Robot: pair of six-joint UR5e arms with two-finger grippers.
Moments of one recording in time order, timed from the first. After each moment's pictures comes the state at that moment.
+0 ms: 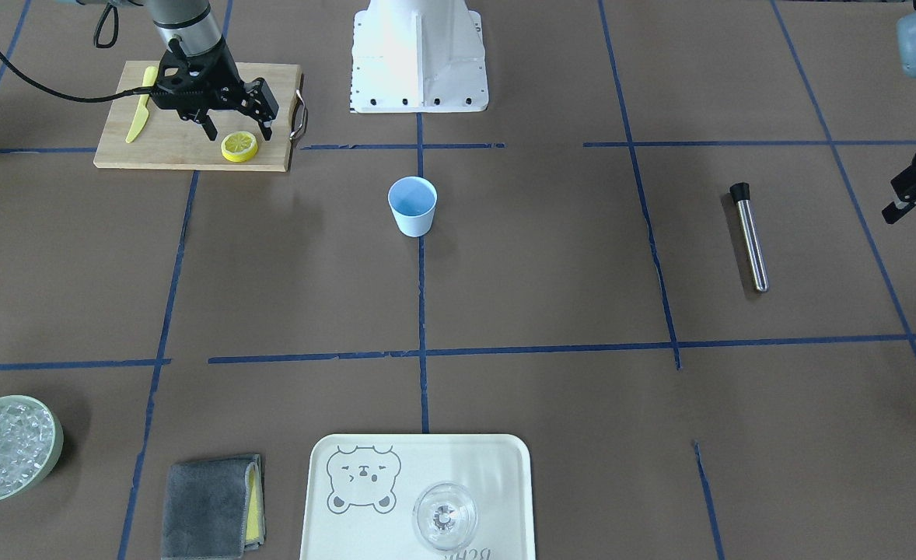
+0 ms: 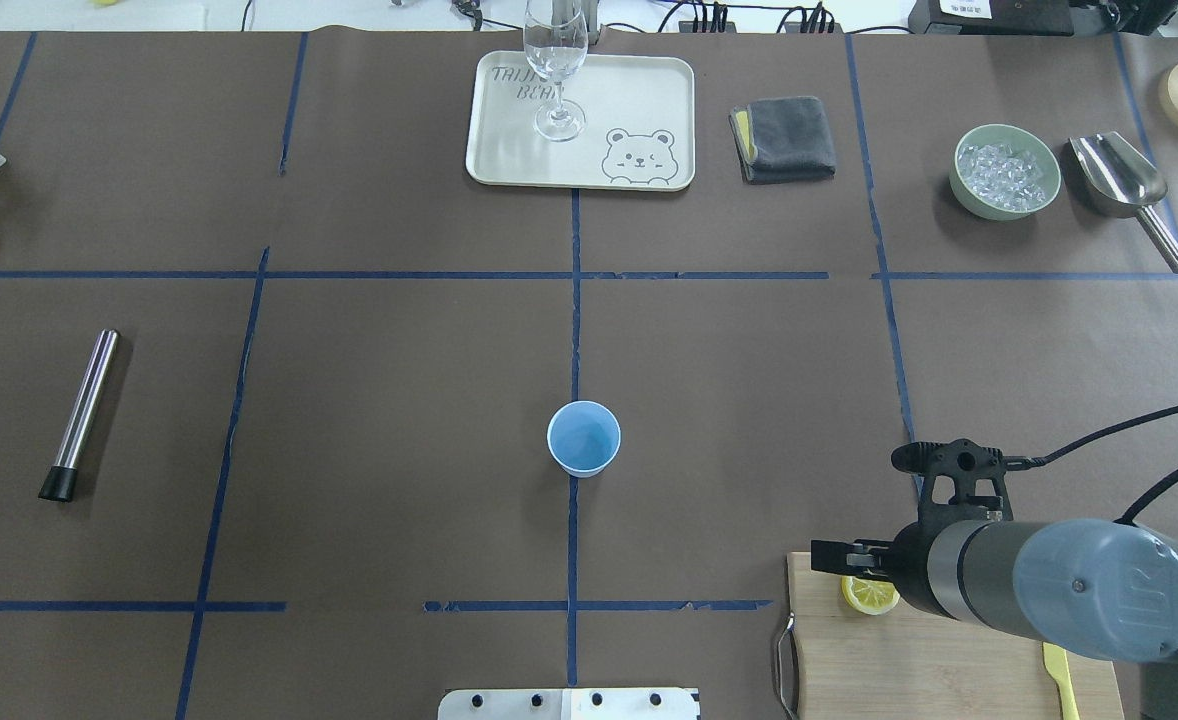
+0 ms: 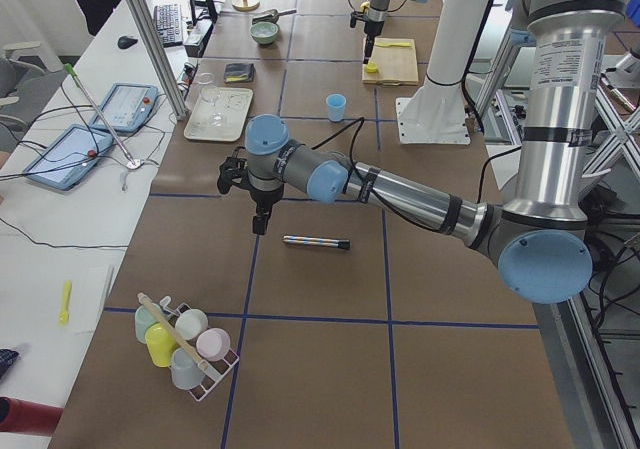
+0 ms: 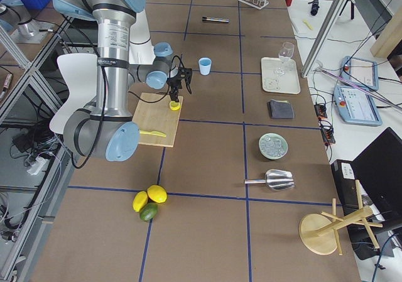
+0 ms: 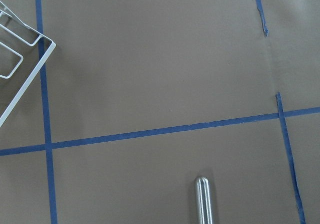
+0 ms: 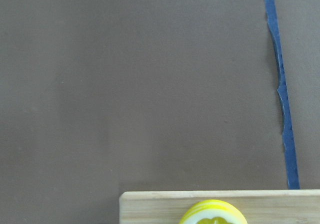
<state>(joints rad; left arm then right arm) -1.36 -1.61 -1.84 -1.72 -2.36 -0.34 0.21 -1.69 2.20 -1.22 1.58 1.51</state>
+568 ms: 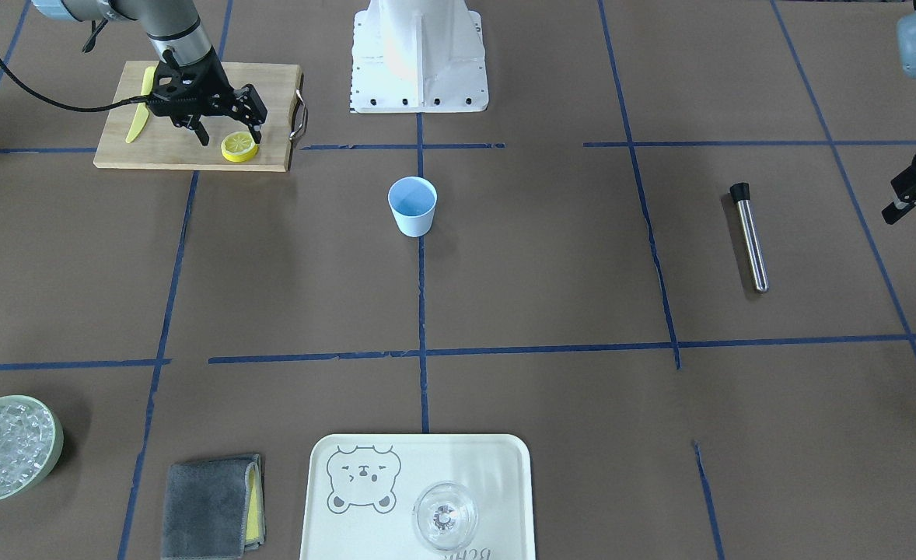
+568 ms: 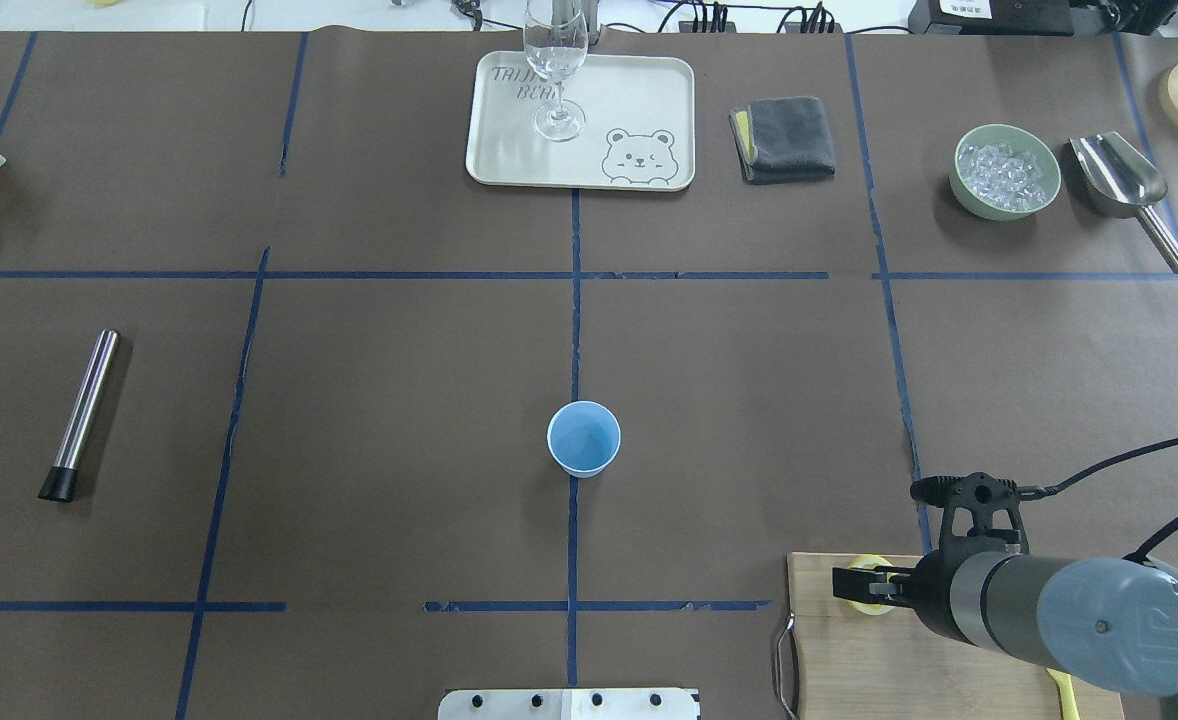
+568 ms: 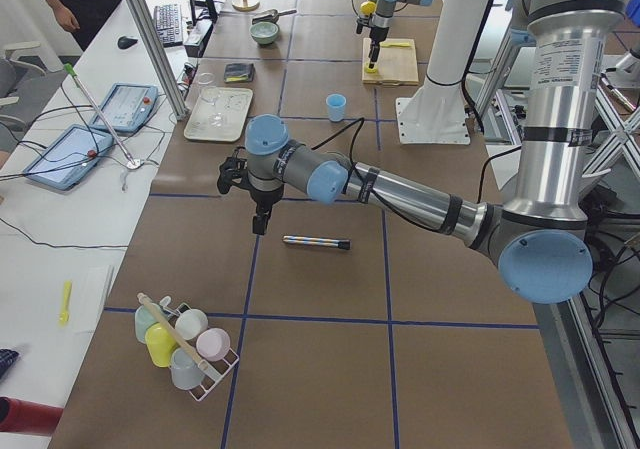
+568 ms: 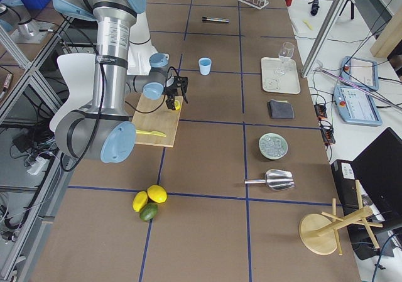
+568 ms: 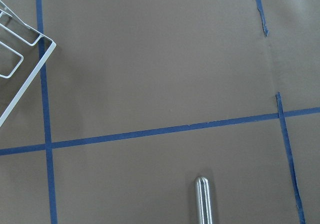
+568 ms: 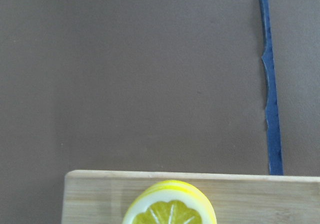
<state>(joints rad) -1.36 -1.61 -1.84 -1.74 -2.37 -0.34 0.14 -1.76 2.14 -1.10 1.51 1.51</state>
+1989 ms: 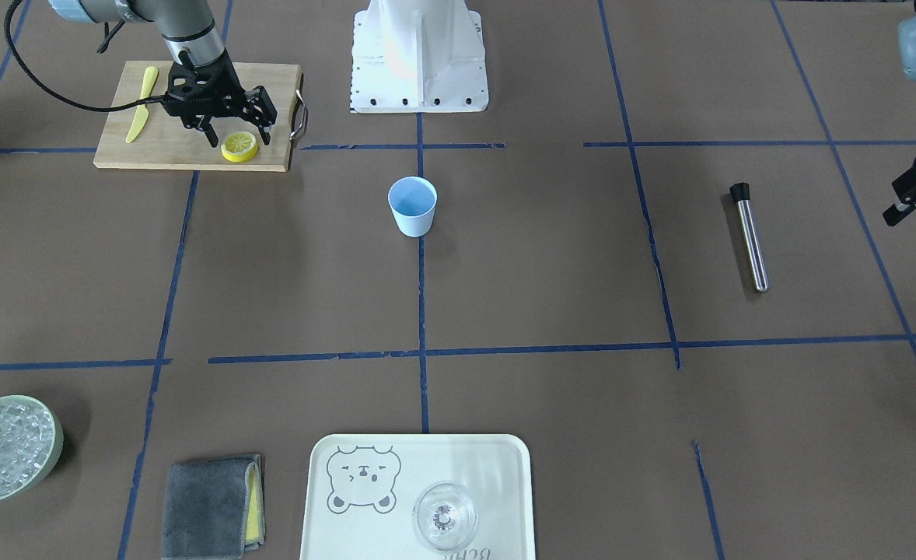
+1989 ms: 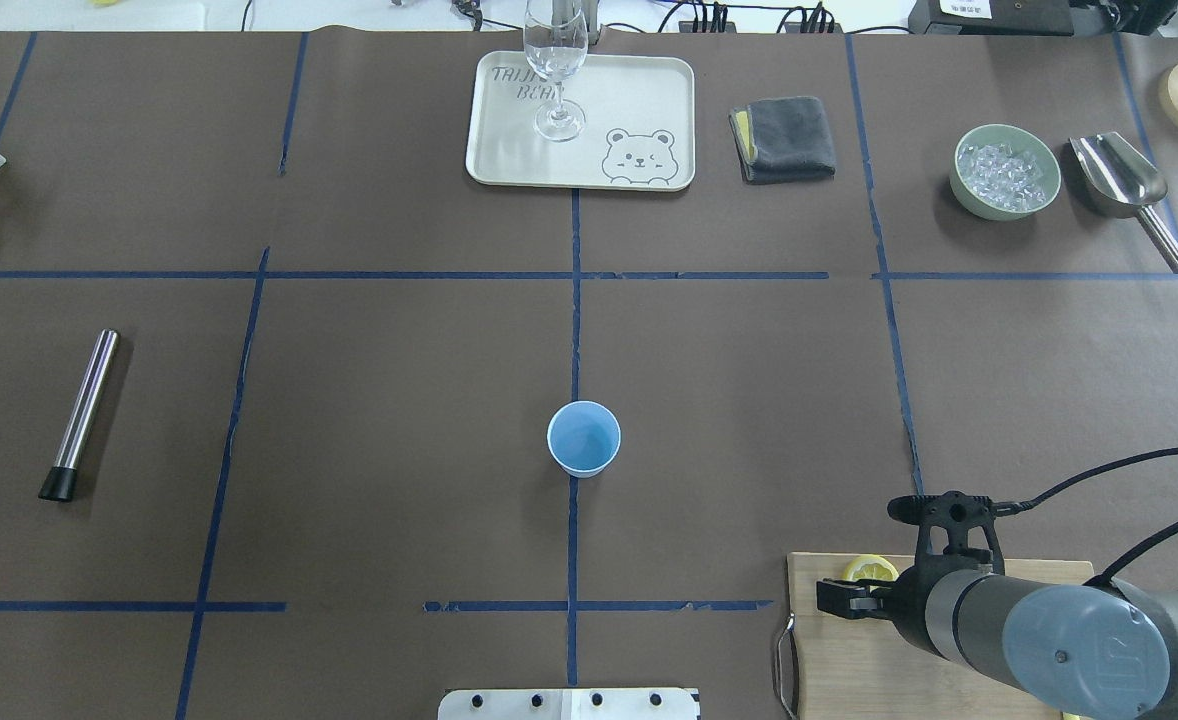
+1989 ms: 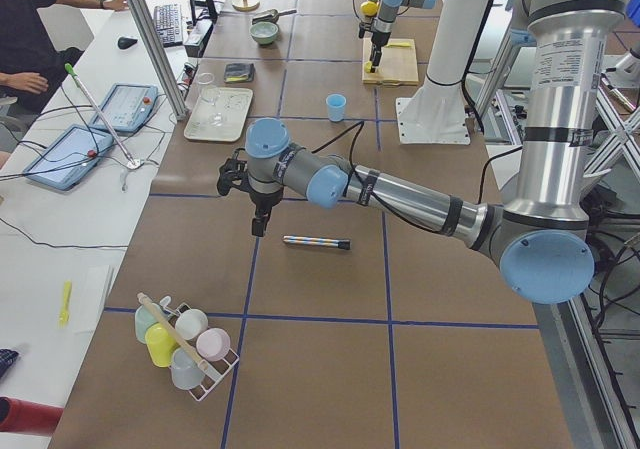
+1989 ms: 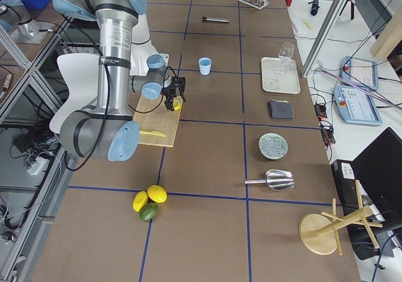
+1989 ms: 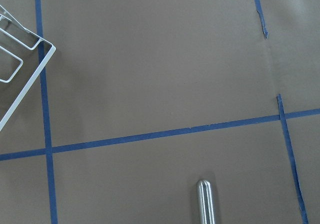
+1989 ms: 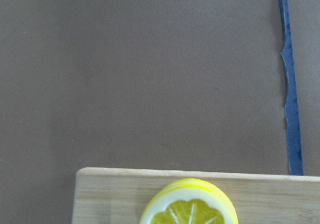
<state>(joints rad) -1.36 -1.61 -1.83 -1.76 -2.37 -0.34 0.12 -1.72 2.13 -1.14 1.48 1.51</state>
